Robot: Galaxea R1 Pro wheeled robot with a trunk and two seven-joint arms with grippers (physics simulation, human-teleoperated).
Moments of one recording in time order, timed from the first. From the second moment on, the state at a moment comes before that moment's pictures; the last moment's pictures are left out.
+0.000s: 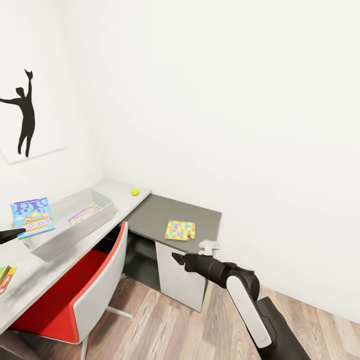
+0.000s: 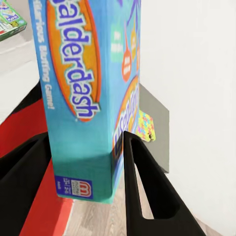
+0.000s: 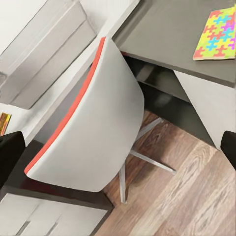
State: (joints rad) left arm -0.62 0.72 0.55 -0.94 0.19 1.00 -1.19; right arm -0.38 0.04 0.33 -1.54 -0.66 0.75 -0.05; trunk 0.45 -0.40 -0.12
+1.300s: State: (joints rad) left arm -0.62 0.70 0.55 -0.95 0.19 1.00 -1.20; right arm -0.38 0.04 0.34 -1.53 -0.64 0.75 -0.04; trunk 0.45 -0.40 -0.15
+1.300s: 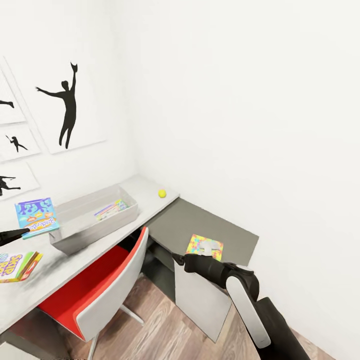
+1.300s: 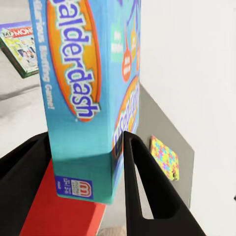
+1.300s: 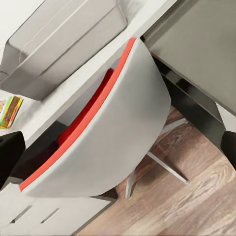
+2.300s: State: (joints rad) left arm -0.62 0.70 0.55 -0.96 0.19 1.00 -1.23; right arm -0.38 0.03 0.34 -1.53 -0.64 0.75 -0.04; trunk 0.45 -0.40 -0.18
